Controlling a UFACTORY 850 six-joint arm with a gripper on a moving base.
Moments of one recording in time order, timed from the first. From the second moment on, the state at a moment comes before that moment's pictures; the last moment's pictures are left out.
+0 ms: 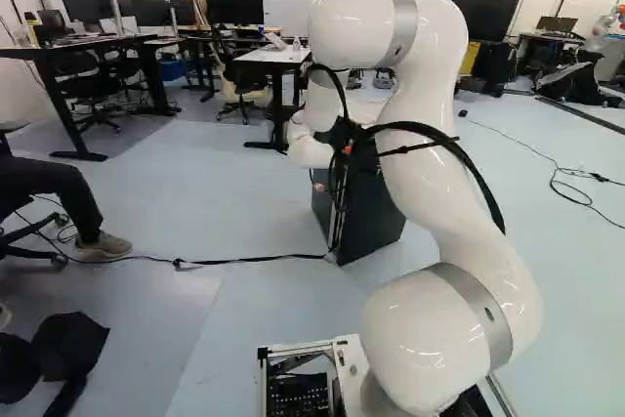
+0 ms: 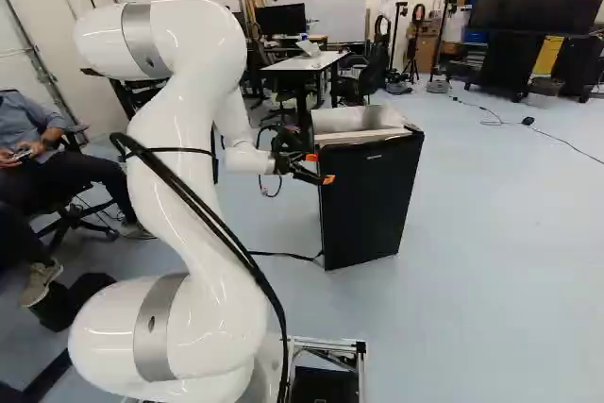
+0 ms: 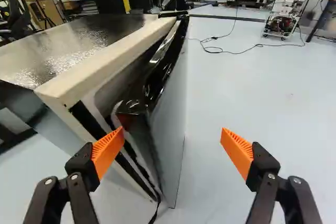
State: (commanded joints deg) arm 12.4 -37.2 -52.5 79.9 63.1 -13.9
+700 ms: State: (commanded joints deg) arm 13.9 -31.9 -43.0 91.8 61.3 -13.9
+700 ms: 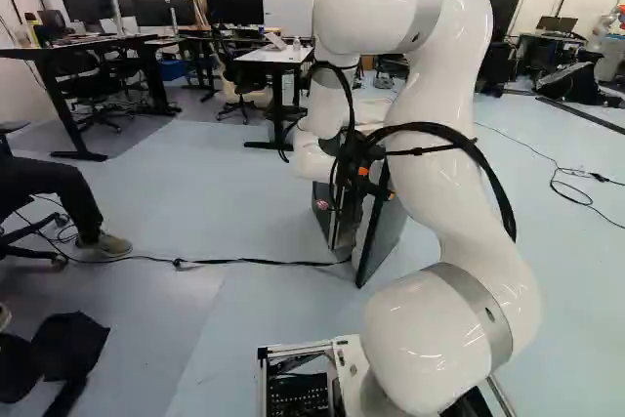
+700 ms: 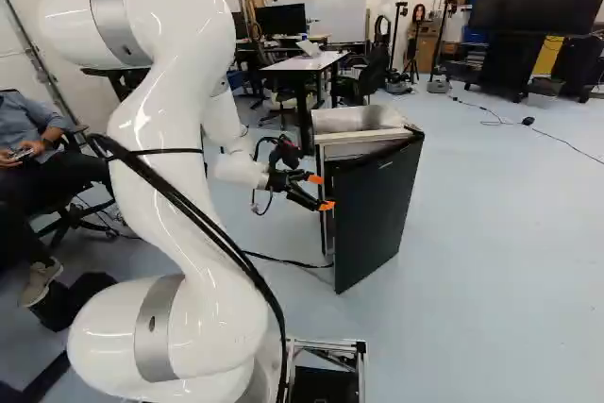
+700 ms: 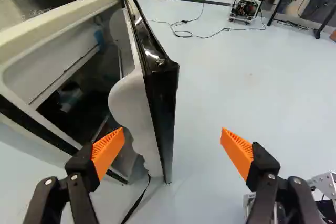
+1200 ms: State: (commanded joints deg) arm 13.5 -31.9 -43.0 95.6 63.8 -13.9
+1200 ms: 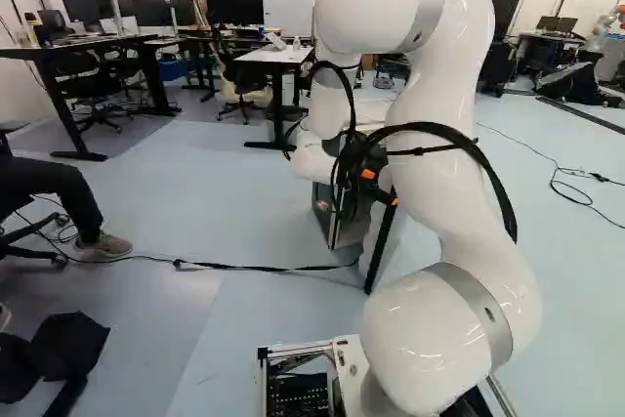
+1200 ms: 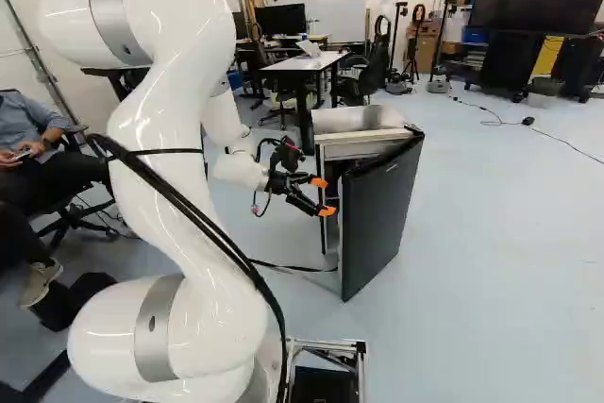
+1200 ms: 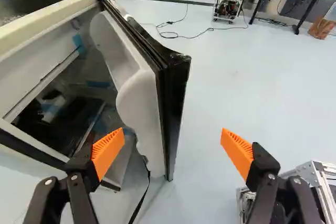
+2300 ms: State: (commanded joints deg) arm 7.8 -33.2 -45.8 98.4 75.0 -13.9
